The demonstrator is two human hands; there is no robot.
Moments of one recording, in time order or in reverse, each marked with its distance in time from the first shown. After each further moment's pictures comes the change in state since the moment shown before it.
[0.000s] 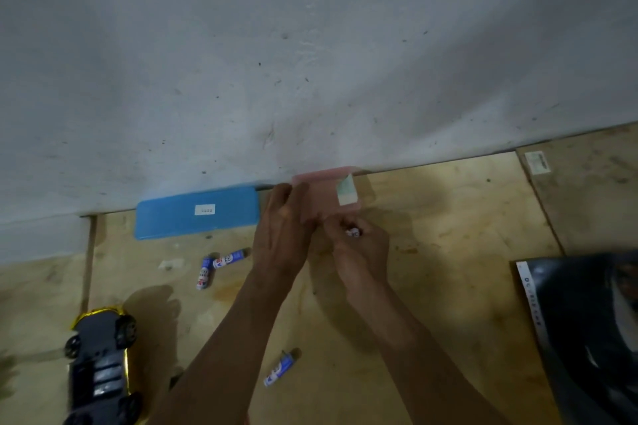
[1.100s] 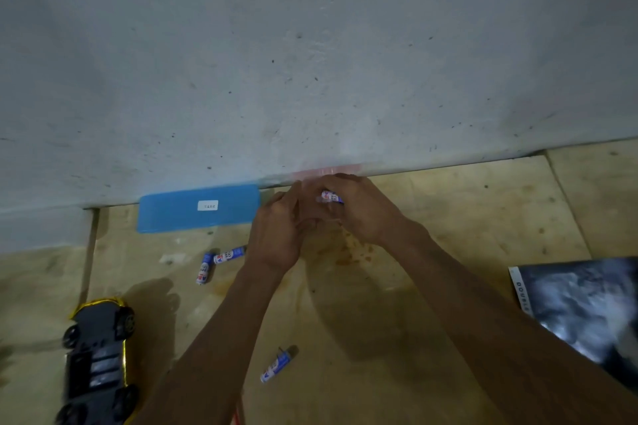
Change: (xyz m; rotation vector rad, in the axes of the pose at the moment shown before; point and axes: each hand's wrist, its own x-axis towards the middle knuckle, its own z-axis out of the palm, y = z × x) left_hand 0.006 -0.018 0.001 -0.096 0.017 0.021; right_hand 0.058 -0.053 -0.019 -0.851 -0.673 -0.713
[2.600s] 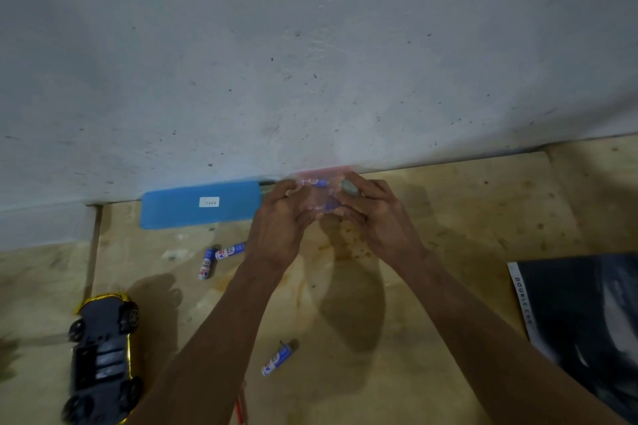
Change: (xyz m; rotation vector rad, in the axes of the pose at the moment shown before) left_hand -0.004 0.003 -0.004 0.058 -0.049 0.017; right_hand -0.031 0.050 0.026 -0.256 0.377 -0.153
